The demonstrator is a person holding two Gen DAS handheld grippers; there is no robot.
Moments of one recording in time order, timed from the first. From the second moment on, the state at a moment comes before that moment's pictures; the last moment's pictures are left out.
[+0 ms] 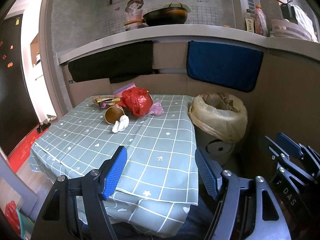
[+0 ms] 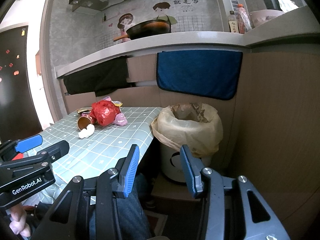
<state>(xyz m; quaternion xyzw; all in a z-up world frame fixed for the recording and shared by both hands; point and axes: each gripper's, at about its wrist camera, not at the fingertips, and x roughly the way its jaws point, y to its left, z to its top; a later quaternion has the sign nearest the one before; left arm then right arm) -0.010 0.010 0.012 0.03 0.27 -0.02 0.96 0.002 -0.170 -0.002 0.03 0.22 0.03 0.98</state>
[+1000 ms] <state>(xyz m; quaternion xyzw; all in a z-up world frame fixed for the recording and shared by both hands) 0.034 0.040 0.011 0.00 0.27 -0.06 0.96 0.054 -0.176 -0.003 0.02 0.22 0.03 0.97</state>
